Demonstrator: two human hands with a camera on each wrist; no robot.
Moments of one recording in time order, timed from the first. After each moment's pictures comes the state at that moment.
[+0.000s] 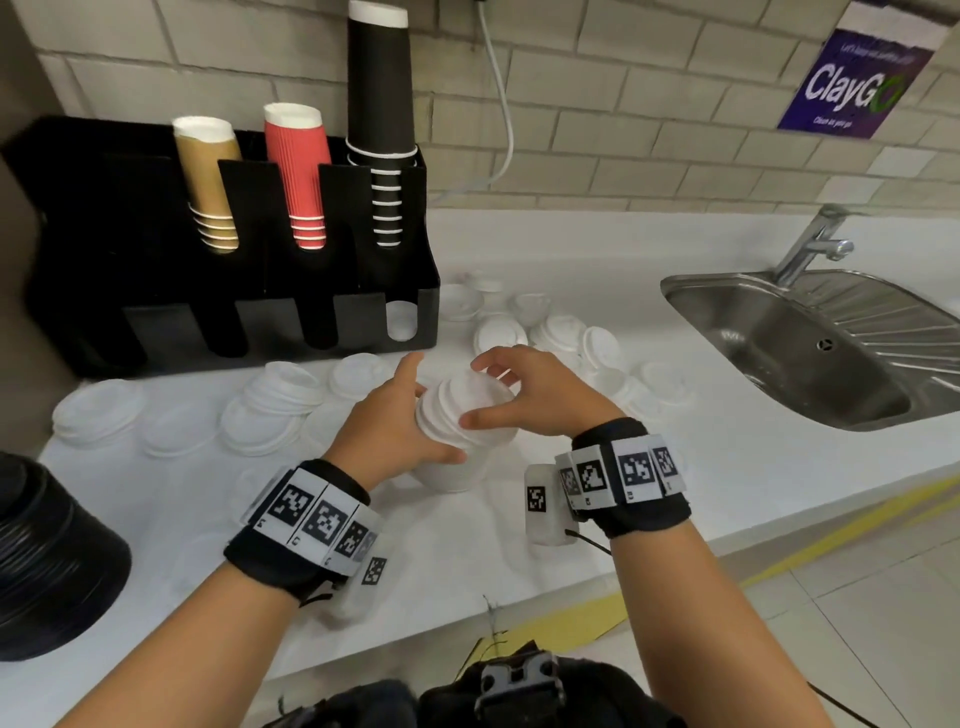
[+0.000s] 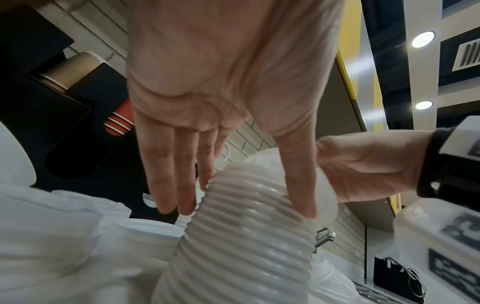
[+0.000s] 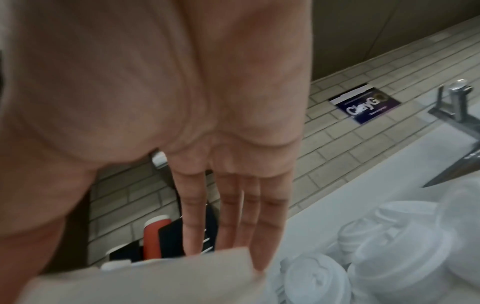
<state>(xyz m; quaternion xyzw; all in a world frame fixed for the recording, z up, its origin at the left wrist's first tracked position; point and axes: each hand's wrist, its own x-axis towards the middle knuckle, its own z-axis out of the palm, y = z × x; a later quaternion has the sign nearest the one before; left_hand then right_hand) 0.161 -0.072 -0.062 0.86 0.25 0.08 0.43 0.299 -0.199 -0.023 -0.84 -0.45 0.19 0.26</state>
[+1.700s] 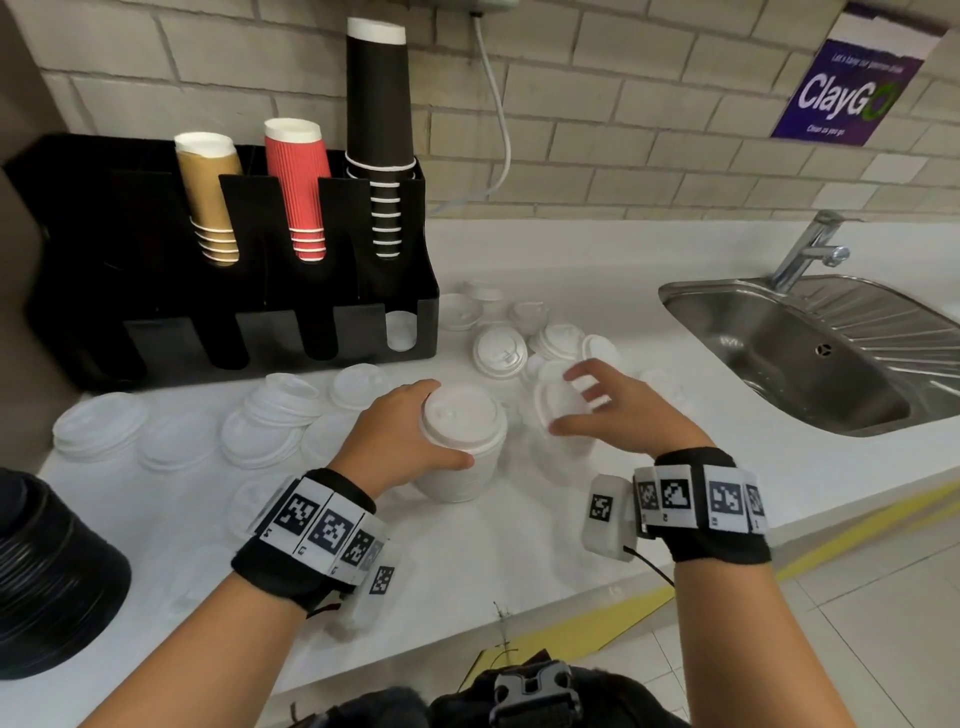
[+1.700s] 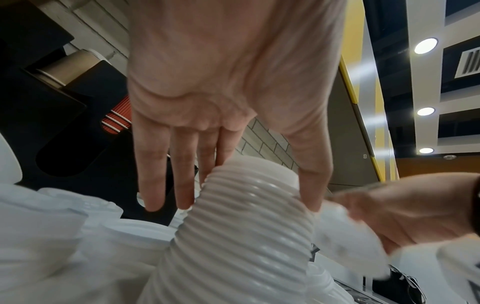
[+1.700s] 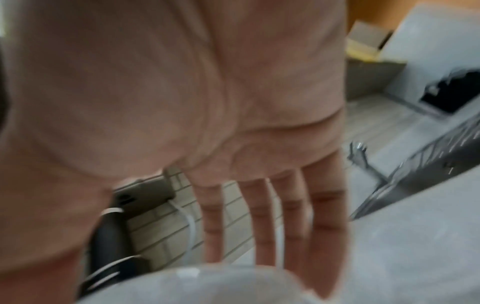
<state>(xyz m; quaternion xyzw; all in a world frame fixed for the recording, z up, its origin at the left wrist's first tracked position) 0.164 -0.074 -0.056 0.88 0.25 0.07 0.39 0.336 -0.264 -0.023 -0.88 -0.30 0.21 0.30</state>
